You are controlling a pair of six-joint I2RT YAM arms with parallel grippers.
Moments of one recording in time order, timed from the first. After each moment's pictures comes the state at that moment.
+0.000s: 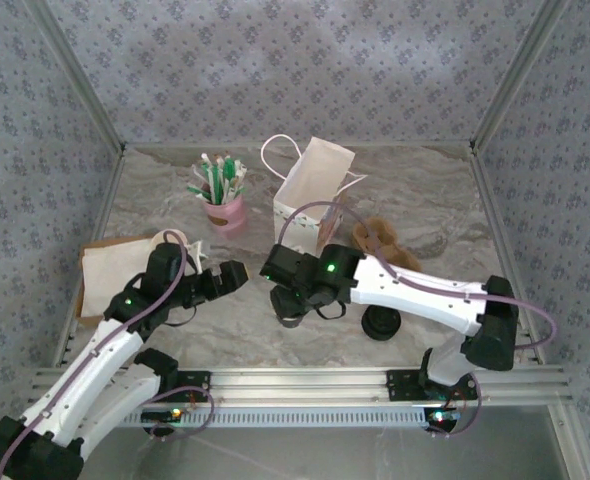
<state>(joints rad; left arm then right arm) -0.46 0.71 0.58 -0.57 0.36 -0.80 1.20 1.55 1.43 -1.11 0.16 0.73</state>
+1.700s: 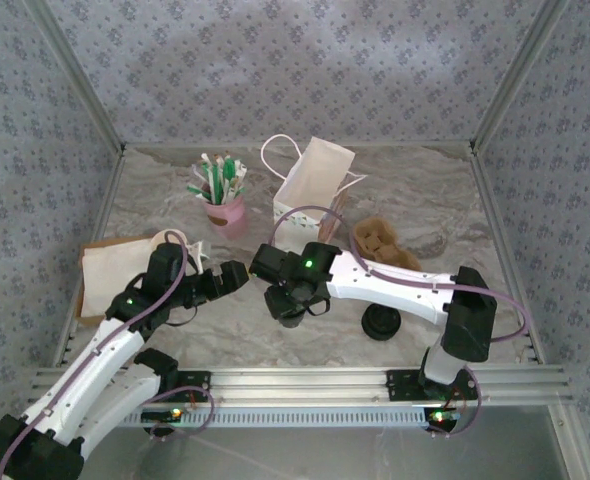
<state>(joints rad) -0.45 0.72 0.57 -0.54 0.37 -0.81 1.17 1.66 1.44 -1.08 0.12 0.69</state>
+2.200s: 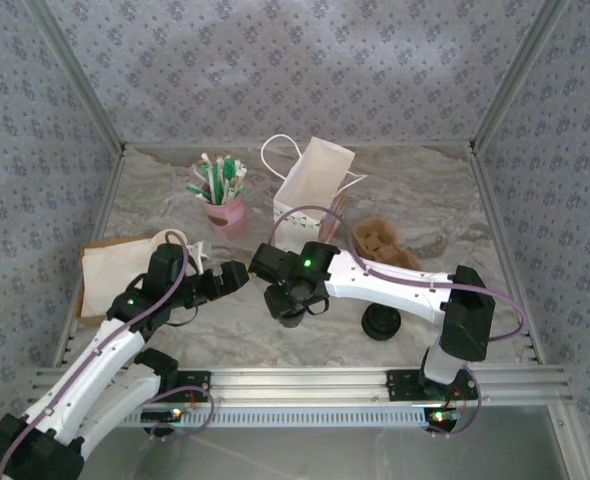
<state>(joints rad) -0.45 0.72 0.56 -0.53 0.37 -0.81 1.16 1.67 1.44 -1.08 0.12 0.69</state>
